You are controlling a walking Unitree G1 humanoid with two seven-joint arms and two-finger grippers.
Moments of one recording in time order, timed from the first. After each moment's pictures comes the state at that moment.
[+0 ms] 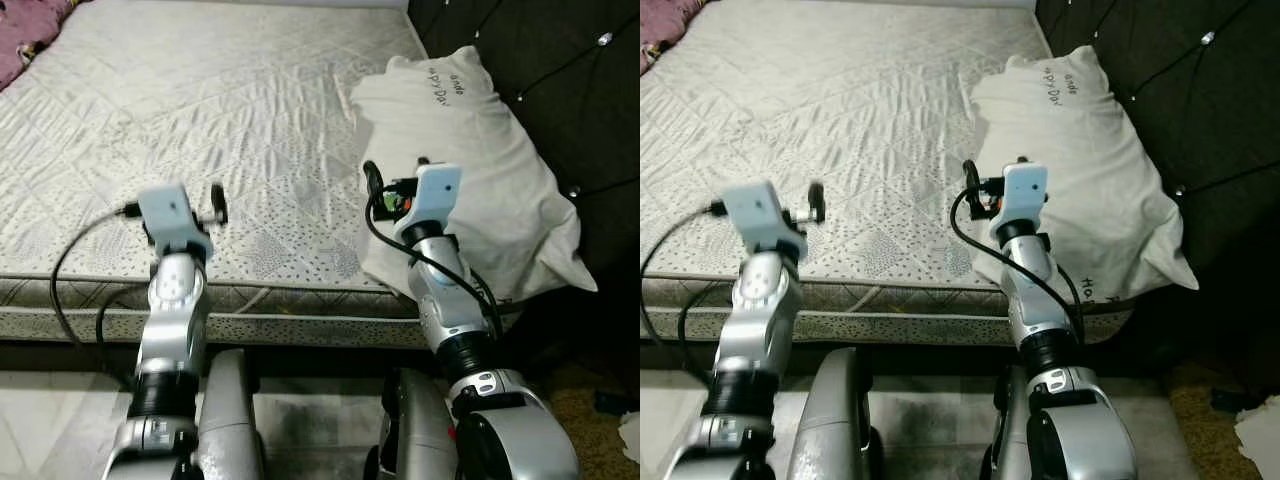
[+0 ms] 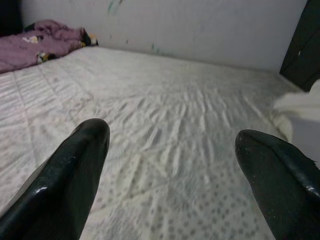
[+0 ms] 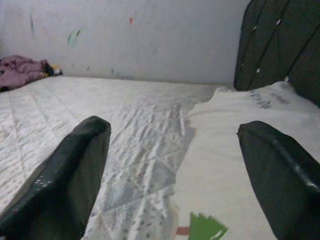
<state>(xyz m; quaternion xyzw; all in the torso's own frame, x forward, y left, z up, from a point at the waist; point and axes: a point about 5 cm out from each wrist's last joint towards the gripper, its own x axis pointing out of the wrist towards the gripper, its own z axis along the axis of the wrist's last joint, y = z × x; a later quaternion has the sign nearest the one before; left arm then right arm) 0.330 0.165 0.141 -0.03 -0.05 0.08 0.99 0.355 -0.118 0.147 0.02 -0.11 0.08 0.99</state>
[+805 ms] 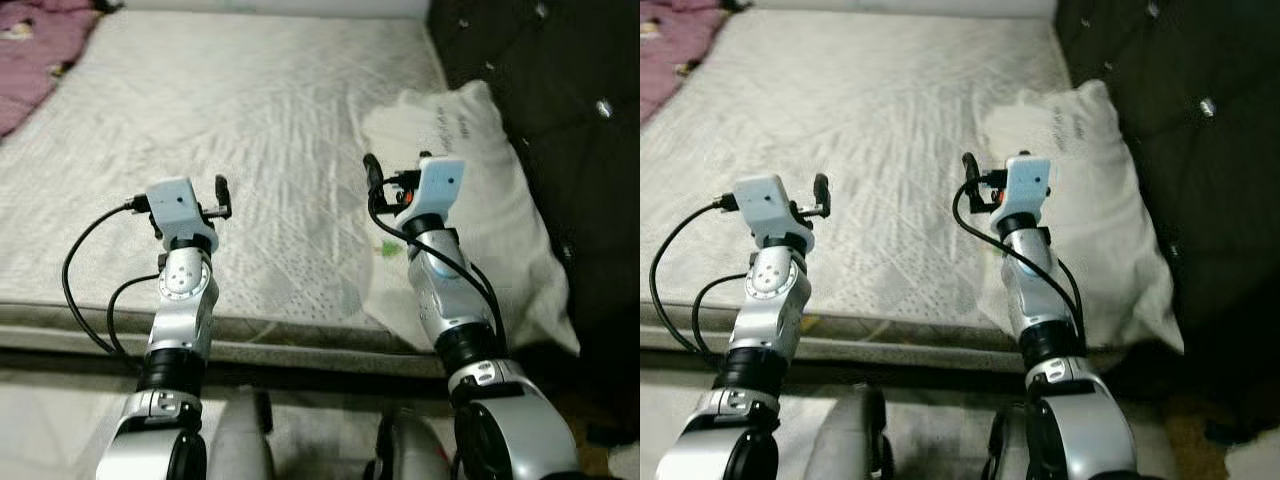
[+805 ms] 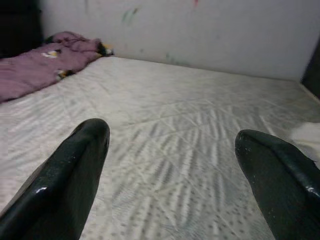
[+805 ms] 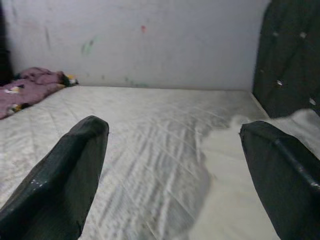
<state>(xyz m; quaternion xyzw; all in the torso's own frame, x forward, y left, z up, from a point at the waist) 0.342 0.167 0.128 -0.03 -0.05 0.09 0.99 0.360 -0.116 0.148 0.02 -0.11 0.08 0.99</state>
